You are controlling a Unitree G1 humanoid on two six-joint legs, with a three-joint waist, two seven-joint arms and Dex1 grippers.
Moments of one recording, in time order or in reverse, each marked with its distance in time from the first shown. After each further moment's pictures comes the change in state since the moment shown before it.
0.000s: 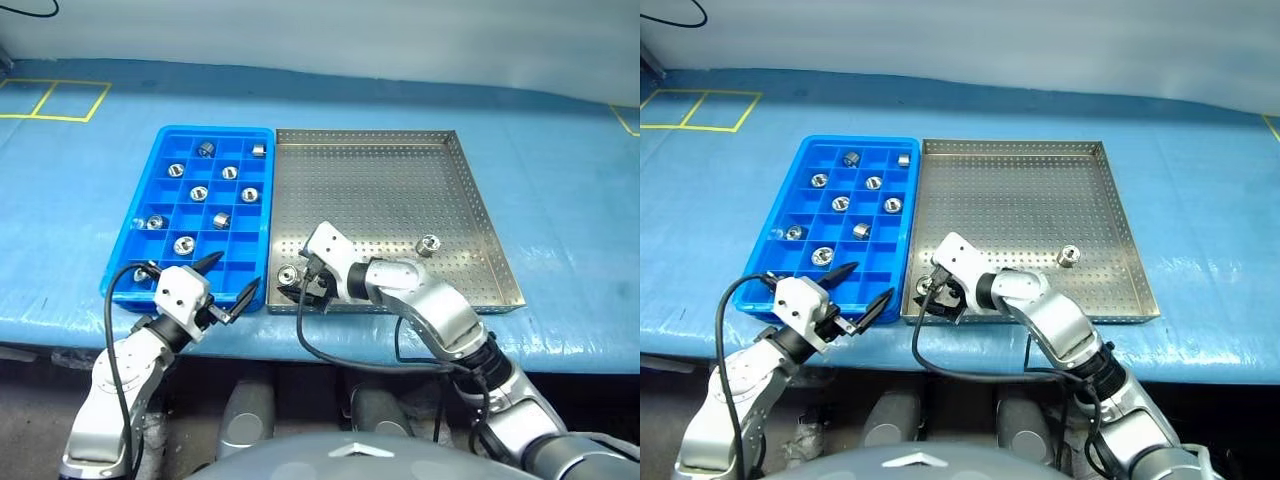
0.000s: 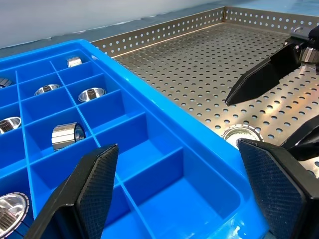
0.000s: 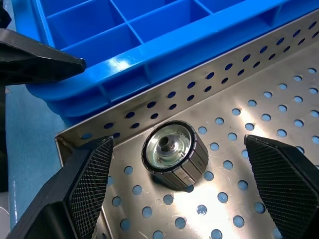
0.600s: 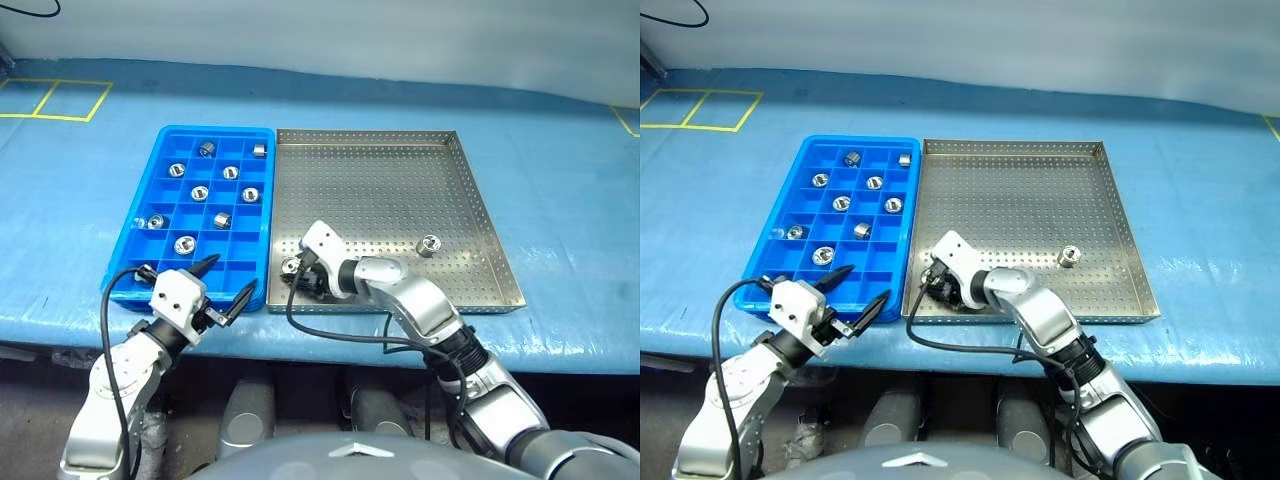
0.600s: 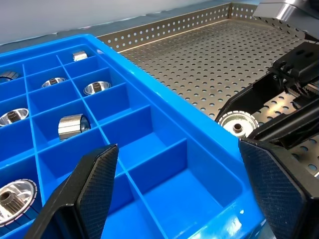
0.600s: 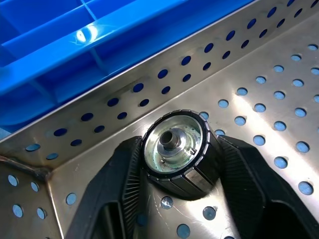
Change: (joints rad) left arm 0.033 0.000 0.009 -0.003 0.000 -0.015 0.022; right arm -0.038 0.071 -0.016 0.186 -0.038 -0.077 -0.009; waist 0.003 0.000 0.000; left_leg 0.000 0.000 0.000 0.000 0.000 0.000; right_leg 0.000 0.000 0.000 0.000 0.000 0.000
